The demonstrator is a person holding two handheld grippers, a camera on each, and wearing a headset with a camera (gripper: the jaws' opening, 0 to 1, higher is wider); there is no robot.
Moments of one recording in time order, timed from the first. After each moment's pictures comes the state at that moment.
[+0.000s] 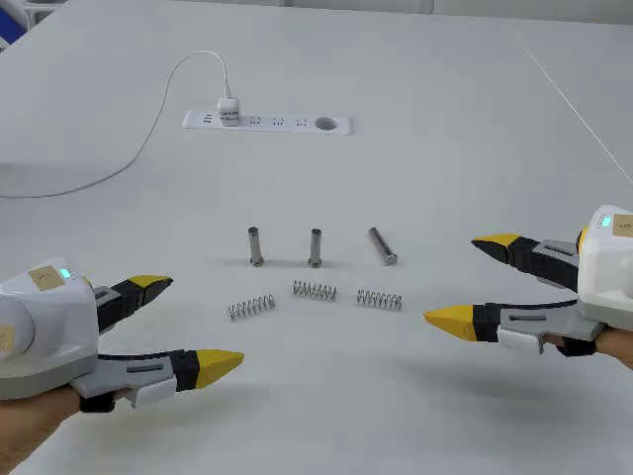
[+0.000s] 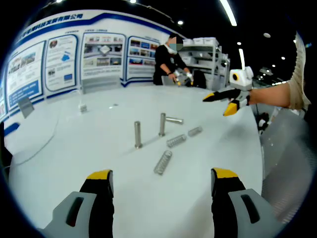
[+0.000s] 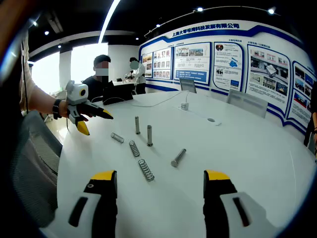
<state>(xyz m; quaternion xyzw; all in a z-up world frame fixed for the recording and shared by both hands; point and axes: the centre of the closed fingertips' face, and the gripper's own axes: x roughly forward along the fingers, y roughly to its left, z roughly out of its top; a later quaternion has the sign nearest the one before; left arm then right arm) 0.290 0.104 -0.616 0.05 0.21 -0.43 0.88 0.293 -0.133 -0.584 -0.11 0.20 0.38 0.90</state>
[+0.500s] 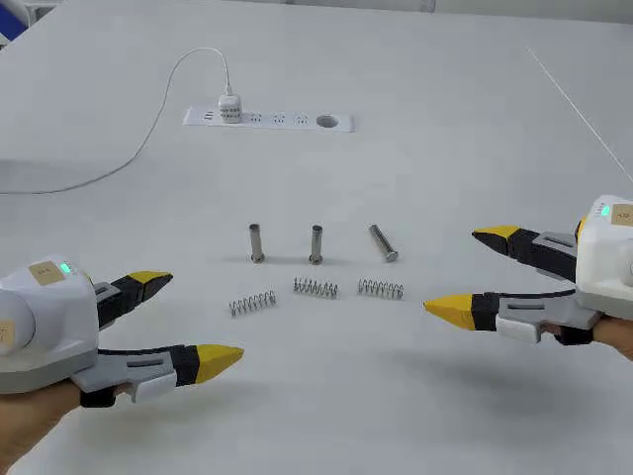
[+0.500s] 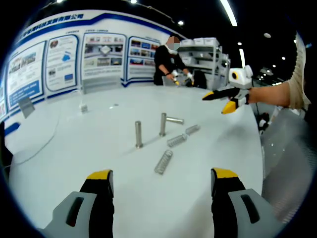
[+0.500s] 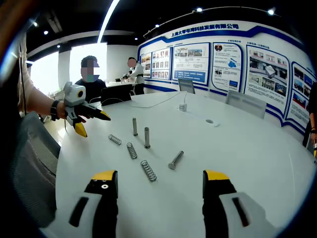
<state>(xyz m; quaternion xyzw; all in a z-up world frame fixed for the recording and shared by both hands) 0.289 0.105 -0.616 0.05 0.21 -0.43 0.88 0.299 -0.134 -0.580 -0.11 0.19 0.38 0.90</state>
